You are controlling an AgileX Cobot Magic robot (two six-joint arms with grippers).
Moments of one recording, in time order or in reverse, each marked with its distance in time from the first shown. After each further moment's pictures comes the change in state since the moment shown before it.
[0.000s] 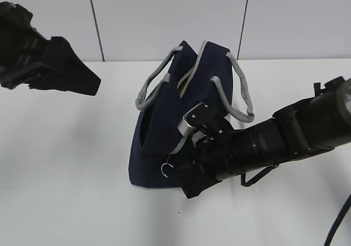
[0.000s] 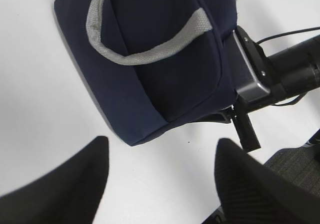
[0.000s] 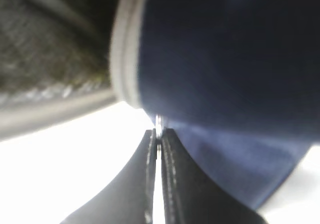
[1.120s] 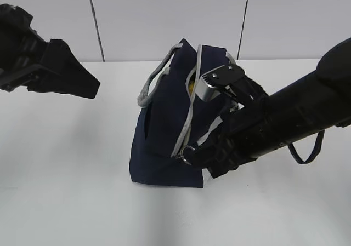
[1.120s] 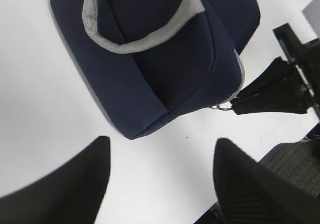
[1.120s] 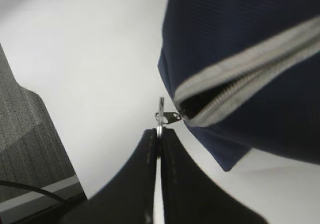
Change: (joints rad) left arm 0.000 0.000 0.000 0.000 0.019 0.000; right arm 0.000 -0.361 0.000 -0.699 0.003 0.808
